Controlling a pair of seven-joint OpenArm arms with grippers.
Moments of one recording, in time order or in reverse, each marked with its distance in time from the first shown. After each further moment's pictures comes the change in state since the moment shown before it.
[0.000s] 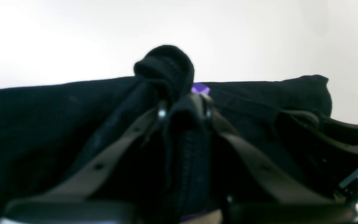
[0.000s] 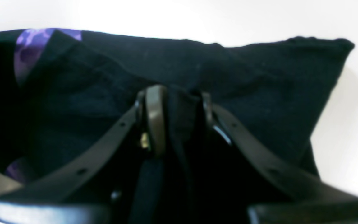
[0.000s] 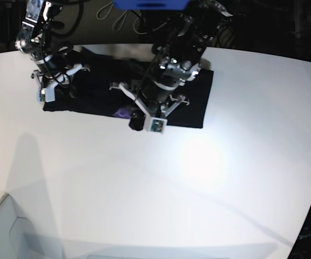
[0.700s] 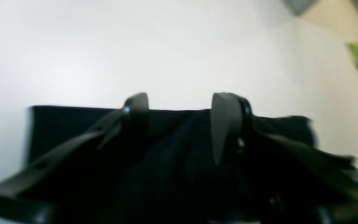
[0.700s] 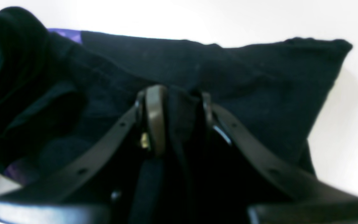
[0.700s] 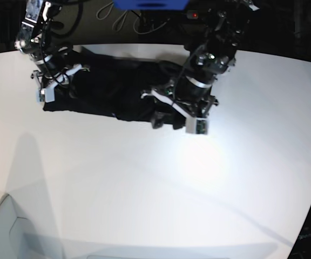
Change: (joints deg) left arm 4.3 -9.3 -7.6 8.1 -11.4 0.0 -10.3; right arm 0.0 0.1 0.0 0.0 0.0 0.0 0.0
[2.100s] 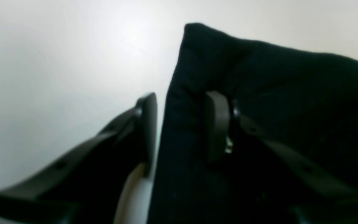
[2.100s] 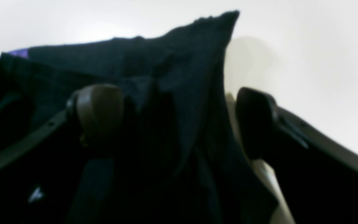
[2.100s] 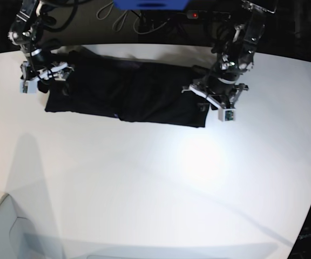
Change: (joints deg) left arm 0.6 -4.5 -8.6 -18.7 -0.4 -1.5 -3.7; right arm -0.8 -0.6 7.6 -5.0 2.2 -0.1 3.9
